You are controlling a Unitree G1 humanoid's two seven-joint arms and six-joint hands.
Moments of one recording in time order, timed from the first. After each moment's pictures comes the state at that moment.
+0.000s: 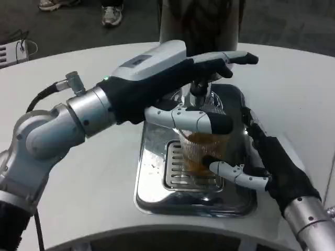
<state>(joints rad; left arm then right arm) -0.93 0.56 -0.16 0.34 0.17 -0.56 -0.53 -0.33 -0.15 0.05 -0.20 -0.30 0.30 0.09</state>
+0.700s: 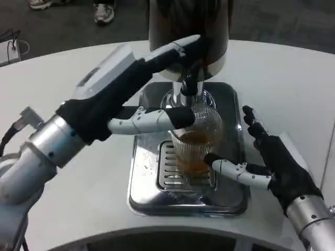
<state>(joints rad) -0.65 0.53 0.02 0.13 0.12 -0.56 -0.38 -0.34 -0.17 0.04 -0.18 -0.27 0.30 0.09</state>
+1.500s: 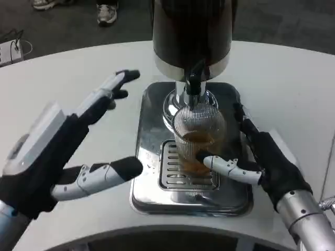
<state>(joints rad) -0.13 0.51 0.21 -0.26 0.17 -0.43 -0.26 -0.39 -0.16 0.06 -0.12 -0.25 0.26 0.06</state>
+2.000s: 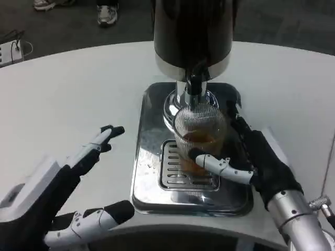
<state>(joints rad) 0.10 0.51 0.22 -0.33 0.23 -0.38 -0.26 -0.40 -0.13 0.09 -0.06 -0.25 0.18 0.04</state>
